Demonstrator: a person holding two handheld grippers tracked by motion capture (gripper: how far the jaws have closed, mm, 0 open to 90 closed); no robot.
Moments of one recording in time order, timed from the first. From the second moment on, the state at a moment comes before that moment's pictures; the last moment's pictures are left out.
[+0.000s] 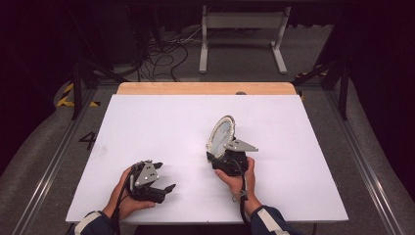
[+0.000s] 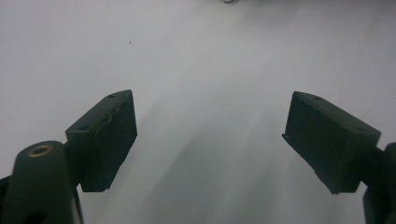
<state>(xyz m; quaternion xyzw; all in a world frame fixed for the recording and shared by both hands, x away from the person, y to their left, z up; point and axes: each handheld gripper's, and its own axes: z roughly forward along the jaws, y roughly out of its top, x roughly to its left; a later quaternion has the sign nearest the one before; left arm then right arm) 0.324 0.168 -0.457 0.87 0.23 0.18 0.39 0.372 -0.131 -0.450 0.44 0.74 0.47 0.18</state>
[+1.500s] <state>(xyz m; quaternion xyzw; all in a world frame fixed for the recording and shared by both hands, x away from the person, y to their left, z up) 0.365 0.140 -0.451 0.86 0.21 0.15 0.43 0.358 -0.168 -0.445 0.40 0.78 0.46 0.12</state>
